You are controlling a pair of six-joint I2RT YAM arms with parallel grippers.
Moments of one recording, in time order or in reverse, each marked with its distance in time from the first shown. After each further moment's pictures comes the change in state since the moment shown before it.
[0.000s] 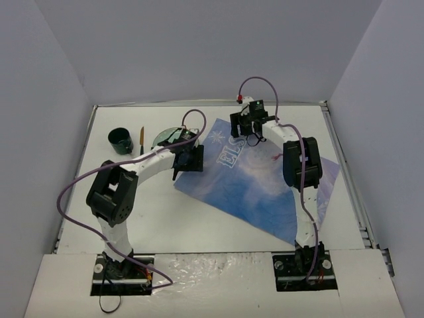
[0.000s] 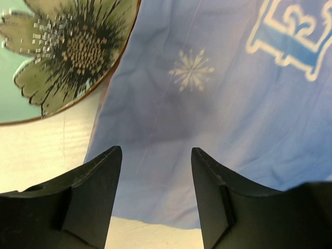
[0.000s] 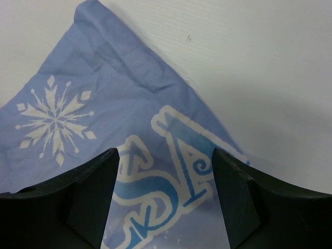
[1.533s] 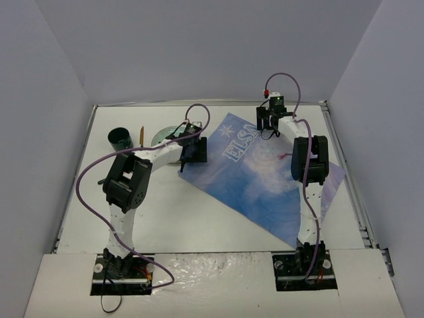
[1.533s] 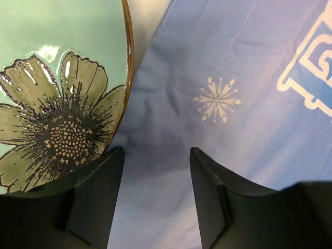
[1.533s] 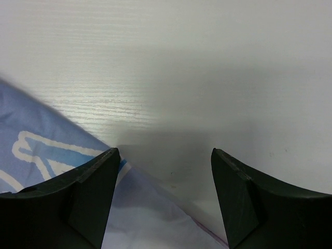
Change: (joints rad) left arm 0.033 0.209 0.164 0.091 -0.024 -0.009; right arm -0.165 0.087 0.110 -0.035 0.267 0.002
